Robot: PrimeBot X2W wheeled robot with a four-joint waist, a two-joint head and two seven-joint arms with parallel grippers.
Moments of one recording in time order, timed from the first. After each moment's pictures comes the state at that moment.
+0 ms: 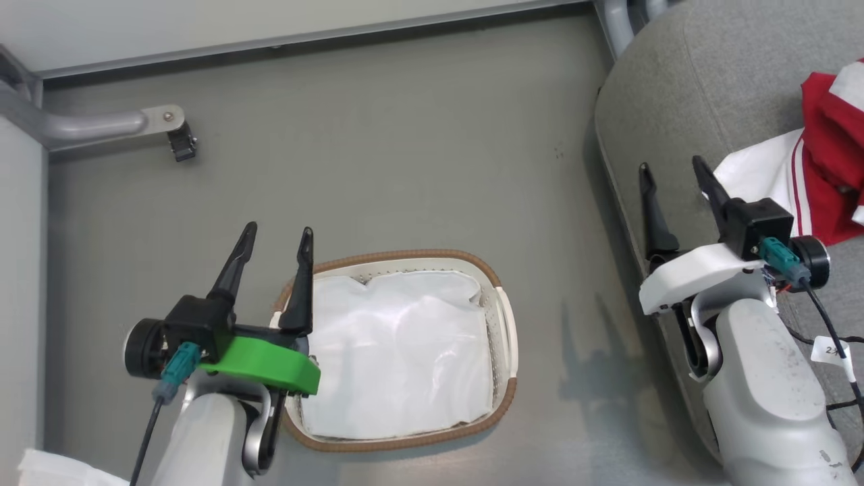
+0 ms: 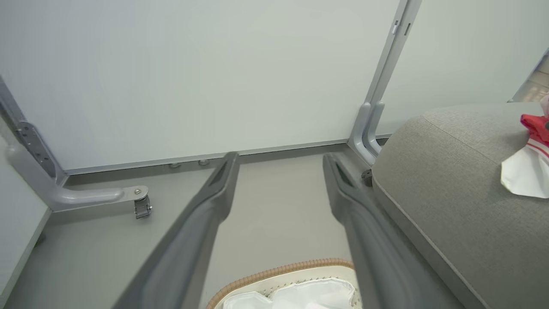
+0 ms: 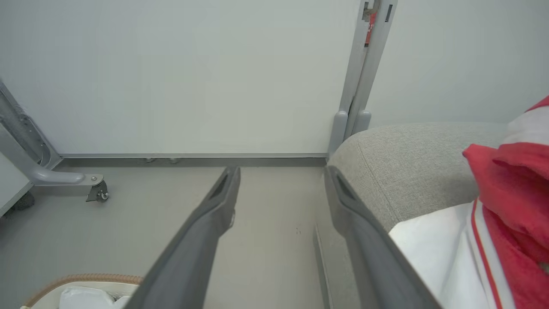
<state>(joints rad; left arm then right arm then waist) -0.27 0.08 -0.21 0.28 -0.23 -0.13 -0.26 -0.50 -0.05 -0.02 0.48 0.06 0.13 -0.26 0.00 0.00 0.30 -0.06</state>
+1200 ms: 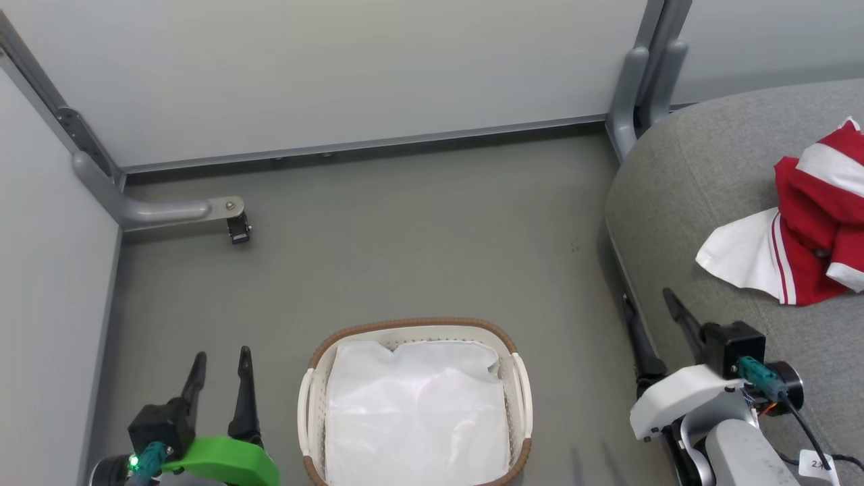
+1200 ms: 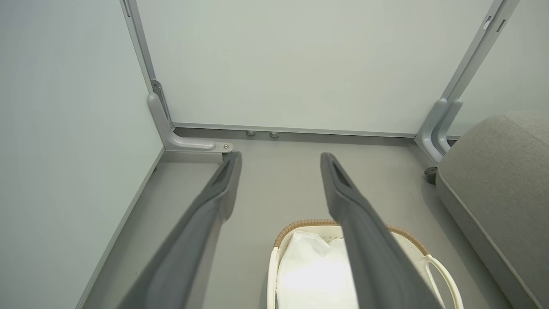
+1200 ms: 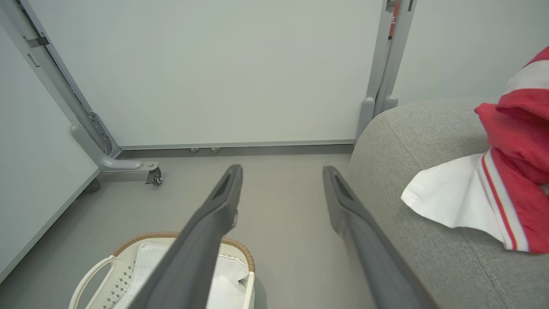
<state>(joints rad) -0.05 0.05 -0.01 0.37 -0.20 -0.11 -0.26 -0.21 -0.05 0.06 0.42 0.16 0.13 -0.26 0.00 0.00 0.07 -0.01</state>
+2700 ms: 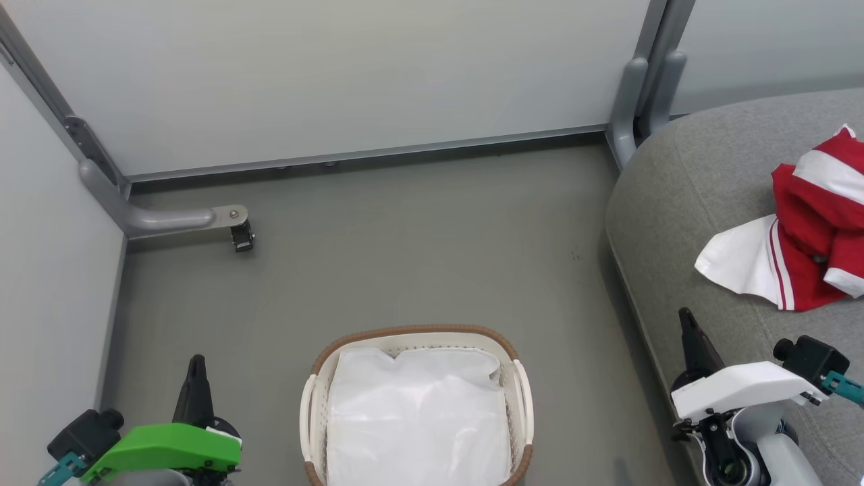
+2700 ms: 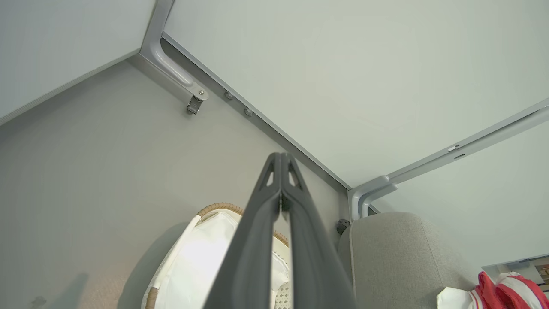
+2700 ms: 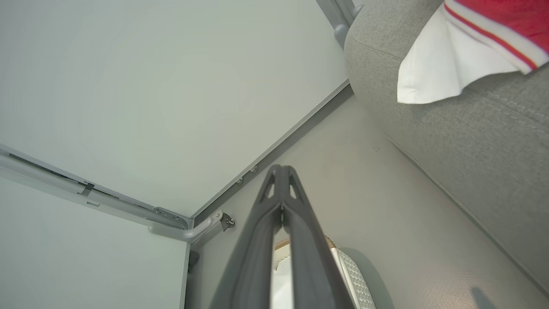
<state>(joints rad) -0.05 0.04 0.04 0.33 -0.85 -0.12 -0.09 -0.15 -0.04 -0.02 0.36 0.83 0.13 -0.09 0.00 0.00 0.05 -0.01</state>
